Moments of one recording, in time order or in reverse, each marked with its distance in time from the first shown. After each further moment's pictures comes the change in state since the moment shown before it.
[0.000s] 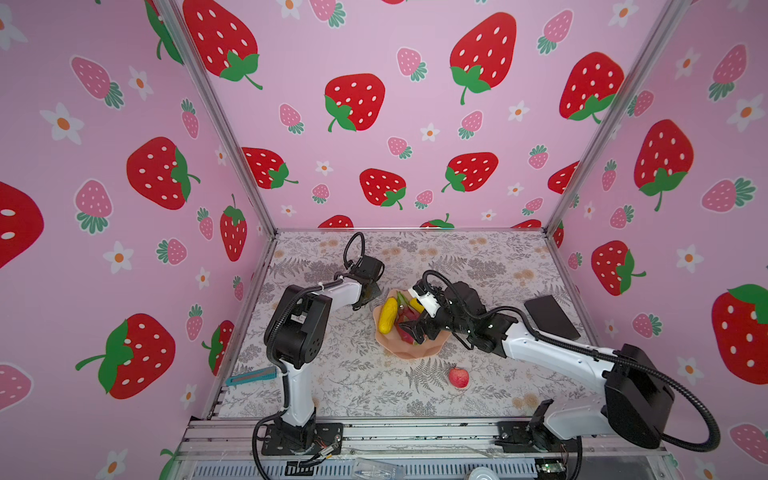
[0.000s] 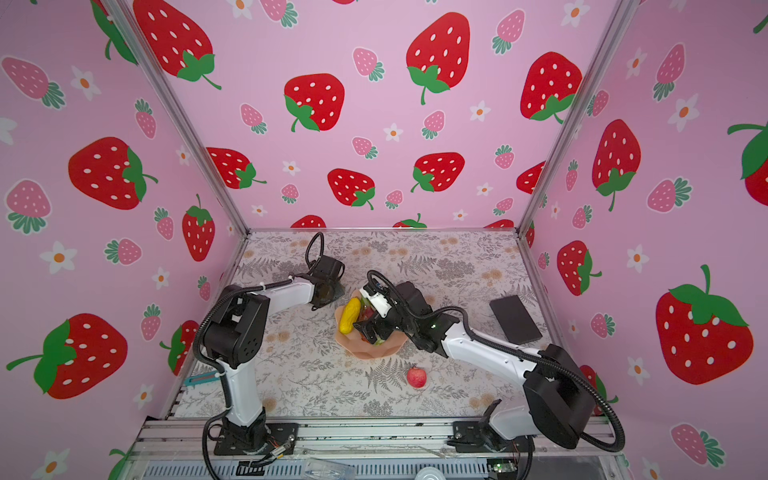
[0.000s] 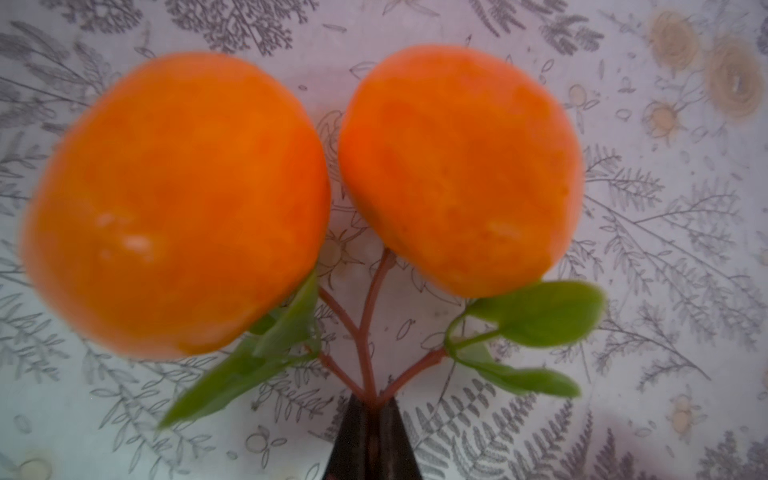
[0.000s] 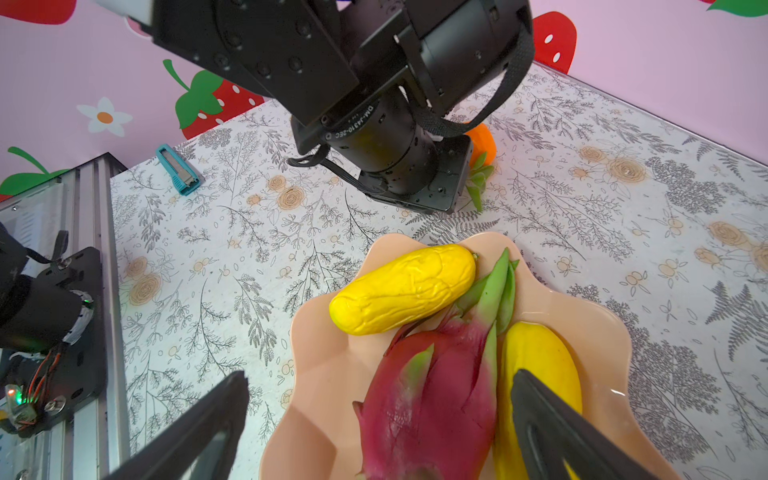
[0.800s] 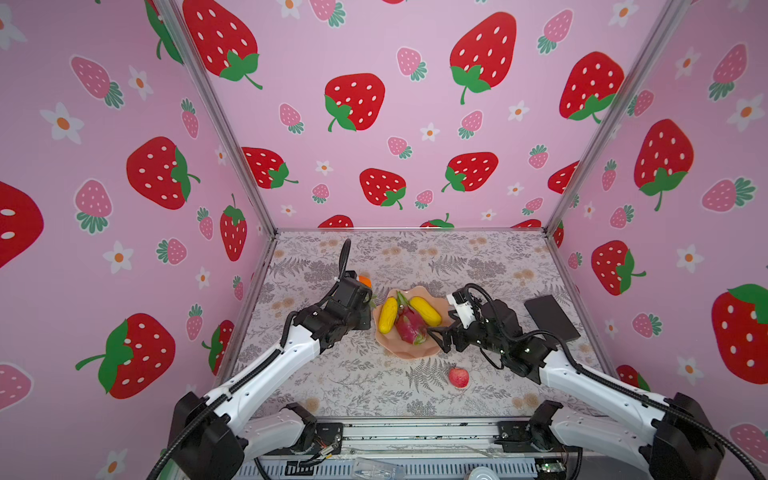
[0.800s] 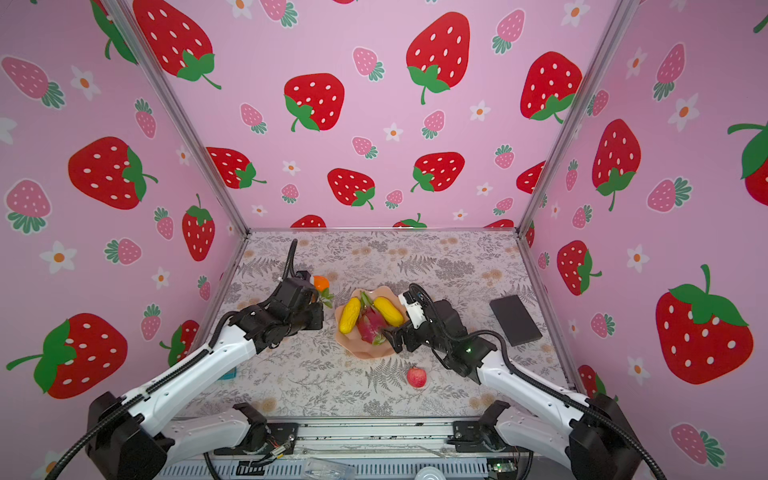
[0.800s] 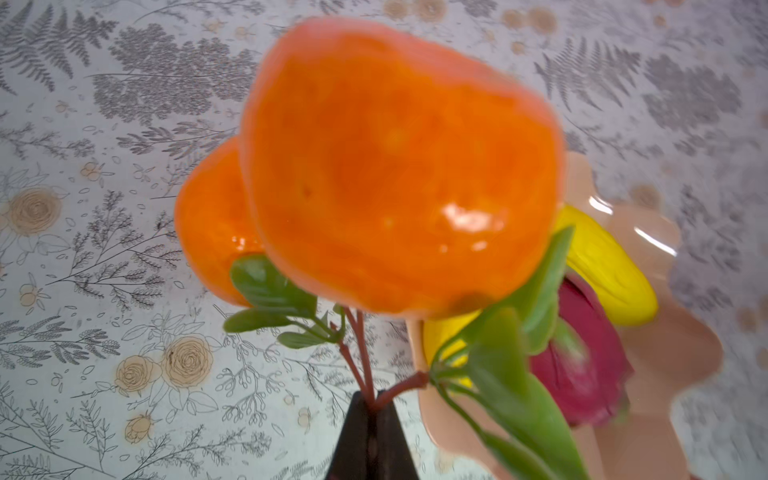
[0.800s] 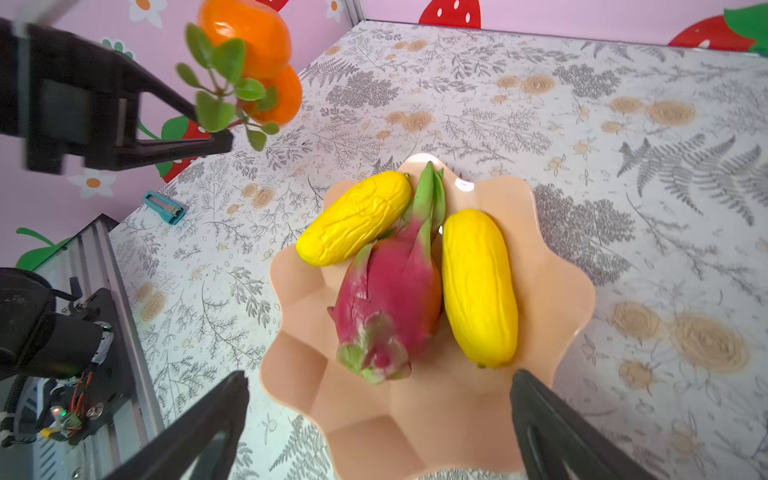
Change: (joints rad) left arm -0.220 -0.818 -0.273 -0.383 0.057 0.353; right arm -0.104 -0.376 -0.320 -0.026 0.019 0.239
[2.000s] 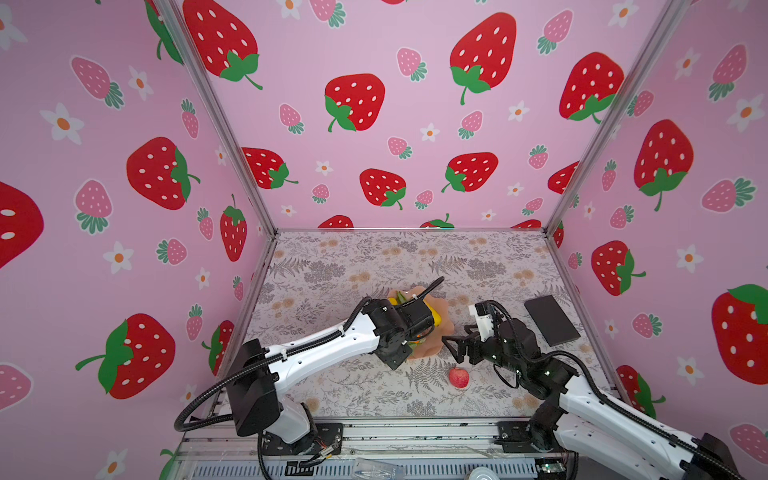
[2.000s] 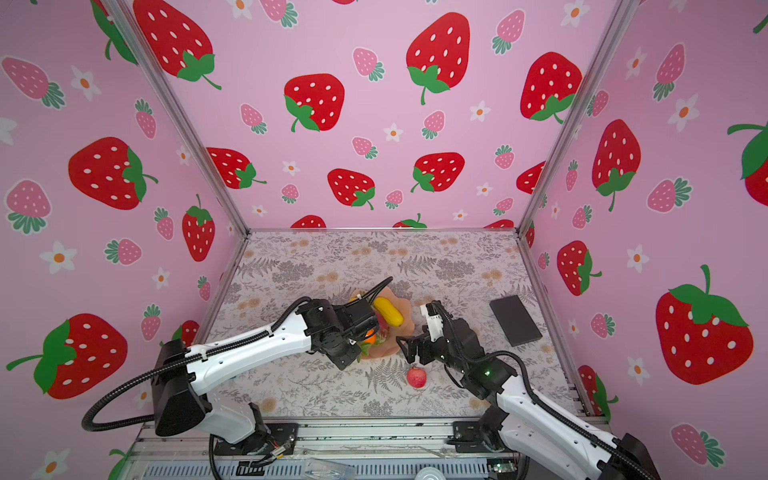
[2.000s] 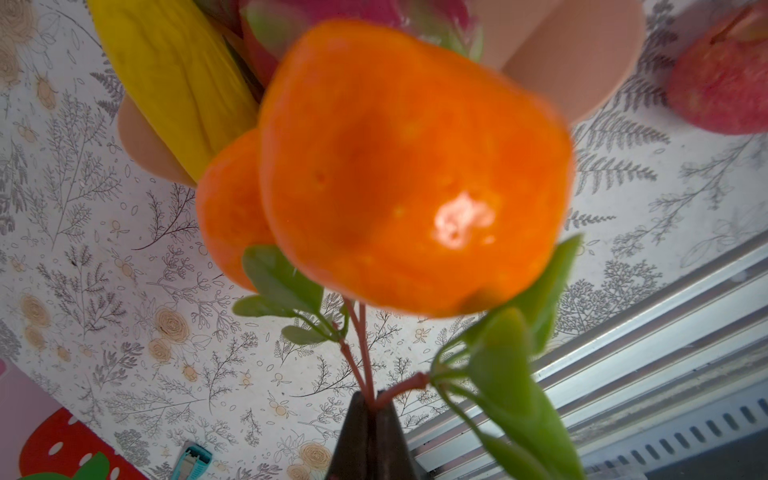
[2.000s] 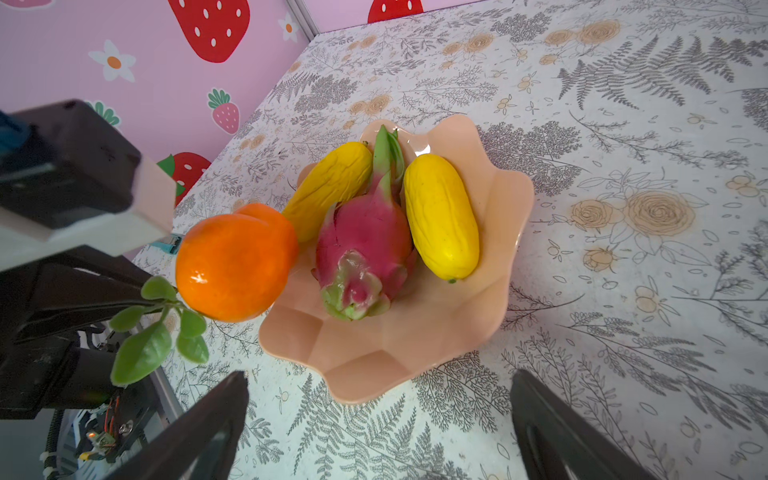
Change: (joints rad) left arm -0.412 0.433 0.372 -0.515 -0.008 0.263; right arm -0.017 -0.227 -0.140 -0.073 0.074 0.178
